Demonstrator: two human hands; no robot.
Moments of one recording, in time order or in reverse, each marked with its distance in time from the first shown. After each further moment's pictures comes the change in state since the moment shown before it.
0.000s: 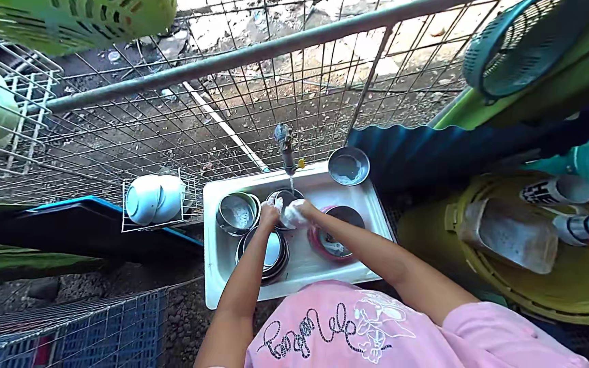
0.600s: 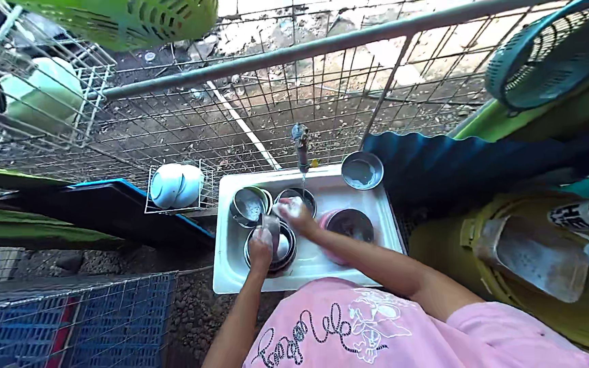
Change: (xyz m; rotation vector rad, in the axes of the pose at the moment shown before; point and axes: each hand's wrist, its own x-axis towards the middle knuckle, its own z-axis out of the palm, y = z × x) left_hand -0.150 -0.012 -0.023 -0.149 0.406 -0.011; right_hand -0.045 -0.050 0.049 -0.104 0.119 -0.404
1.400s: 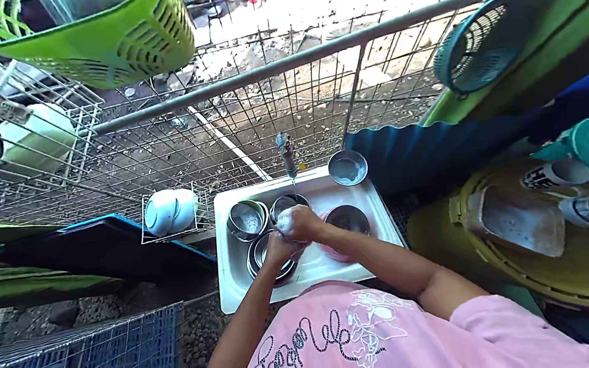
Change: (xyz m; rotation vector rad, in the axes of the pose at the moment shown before) left_hand 0.000 0.054 -0.009 -0.094 -0.436 0.249; right_hand -0.018 -0.050 -0.048 -0.399 -0.209 -0.024
